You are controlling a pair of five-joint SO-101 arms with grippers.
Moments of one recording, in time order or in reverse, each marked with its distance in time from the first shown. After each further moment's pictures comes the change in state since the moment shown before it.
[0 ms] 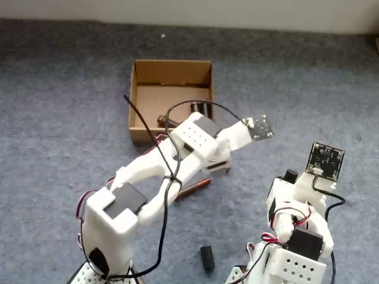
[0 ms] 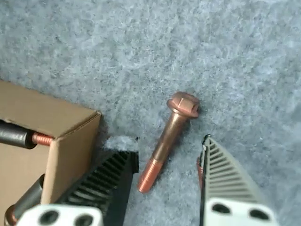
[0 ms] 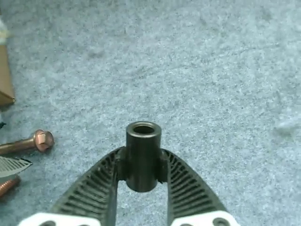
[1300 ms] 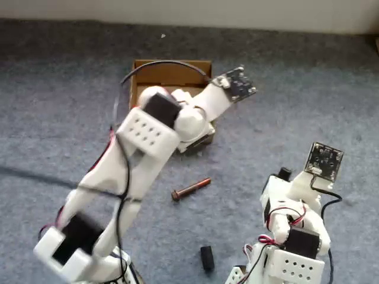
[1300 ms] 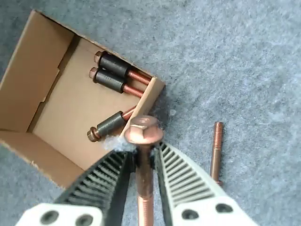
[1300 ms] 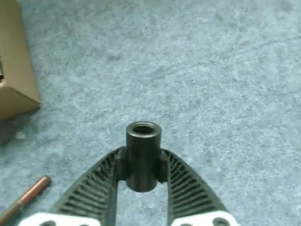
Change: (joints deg) left arm -6.9 -28.0 -4.7 18.3 6.8; right arm -6.9 -0.3 0.0 0.0 -8.5
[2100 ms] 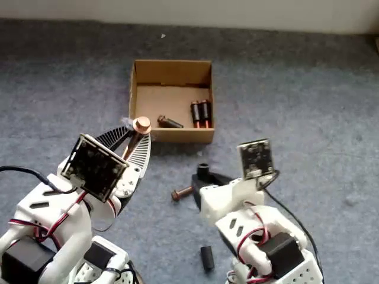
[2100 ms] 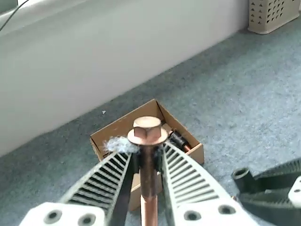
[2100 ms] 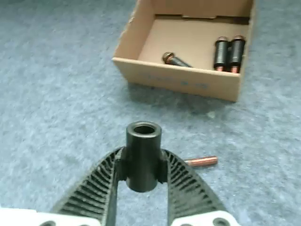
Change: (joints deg) left arm -5.9 -65.8 30.2 -8.4 14.1; right arm -49.1 -0.2 -9.9 0.0 -12.1
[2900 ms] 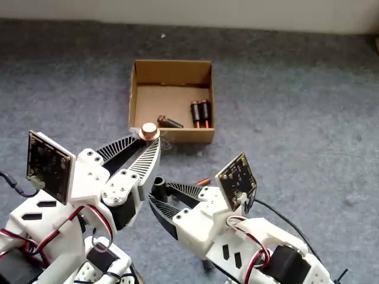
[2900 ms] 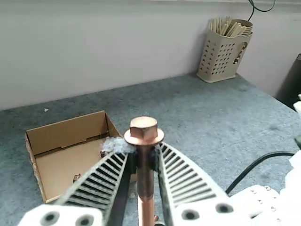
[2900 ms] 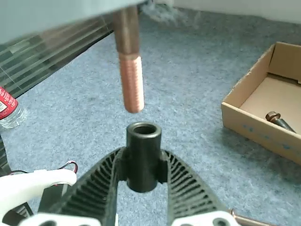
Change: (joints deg) left arm 8.3 -1.1 -4.0 0.0 21.7; right arm -18.2 -0.3 -7.6 -8.7 1.7
